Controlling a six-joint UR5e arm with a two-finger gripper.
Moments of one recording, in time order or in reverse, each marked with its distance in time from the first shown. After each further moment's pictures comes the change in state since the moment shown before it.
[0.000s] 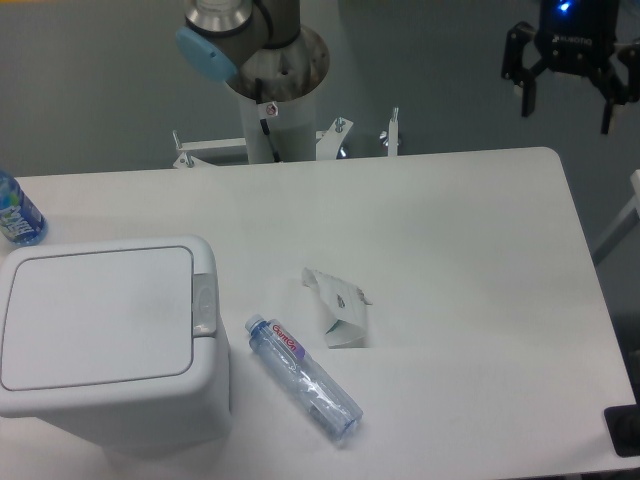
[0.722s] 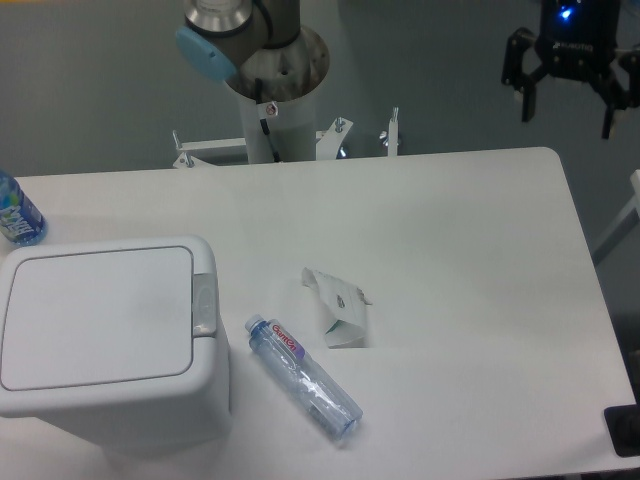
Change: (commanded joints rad) arm -0.069 -0.043 0.014 0.017 0.011 -0.312
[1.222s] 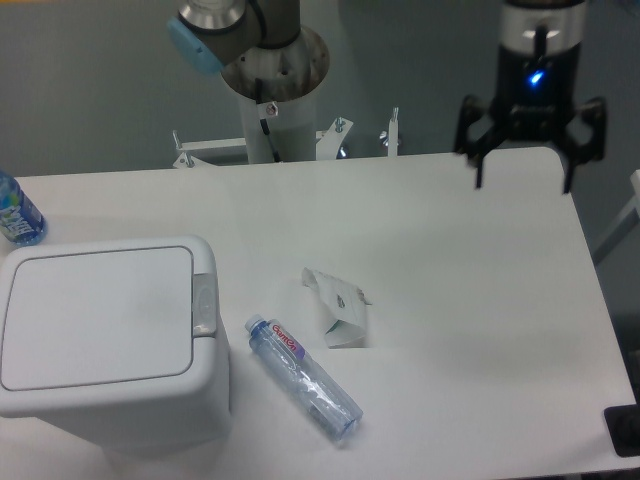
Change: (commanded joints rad) arm -0.221 -0.072 -0.008 0.077 -0.041 -0.623
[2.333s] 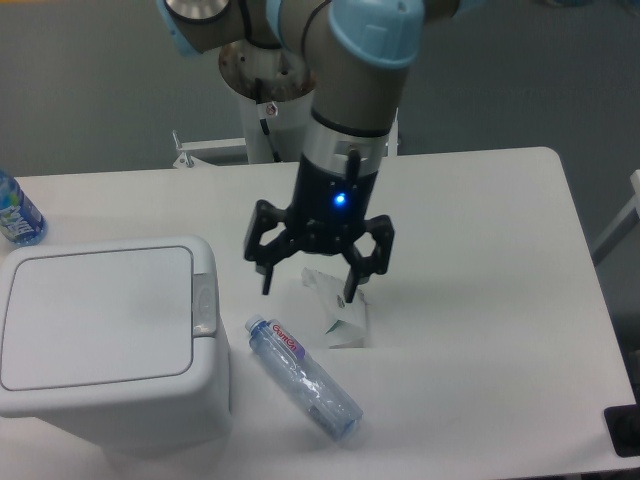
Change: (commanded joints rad) arm -0.239 -0.049 -0.003 0.080 -0.144 -0.338
